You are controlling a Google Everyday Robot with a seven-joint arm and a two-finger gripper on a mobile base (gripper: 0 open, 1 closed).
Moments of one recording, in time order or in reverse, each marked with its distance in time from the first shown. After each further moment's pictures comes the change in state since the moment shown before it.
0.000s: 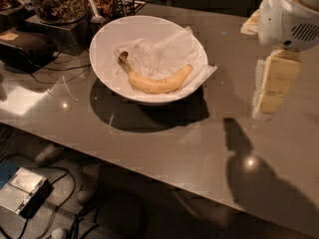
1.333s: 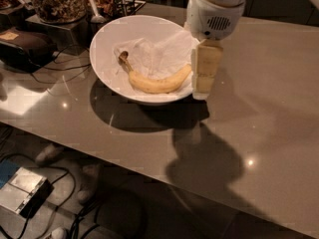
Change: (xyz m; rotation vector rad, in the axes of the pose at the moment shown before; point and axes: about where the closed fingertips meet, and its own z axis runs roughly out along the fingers) arm -0.090 -0.051 0.050 -0.044 -0.023 -0.116
